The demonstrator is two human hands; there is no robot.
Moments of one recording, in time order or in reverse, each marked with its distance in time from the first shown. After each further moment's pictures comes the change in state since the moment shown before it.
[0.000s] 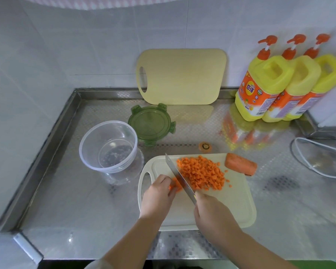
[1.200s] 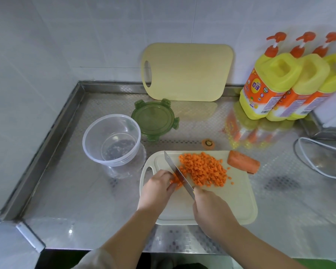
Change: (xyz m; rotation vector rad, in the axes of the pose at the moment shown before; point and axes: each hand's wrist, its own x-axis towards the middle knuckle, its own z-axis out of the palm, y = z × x) left_hand 0.000 -0.007 -0.006 -0.094 -0.004 0.004; right_hand 0.002 -0.005 0.001 -0.049 -0.004 -0.007
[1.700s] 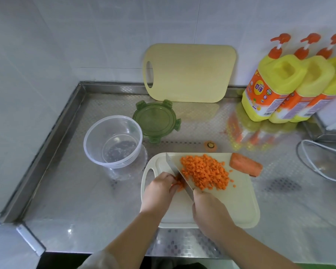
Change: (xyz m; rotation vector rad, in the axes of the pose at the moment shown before) left_hand 0.003 0.000 0.001 0.010 -0.057 -0.034; right_hand 0.017 0.001 0.016 0.025 -0.030 0.061
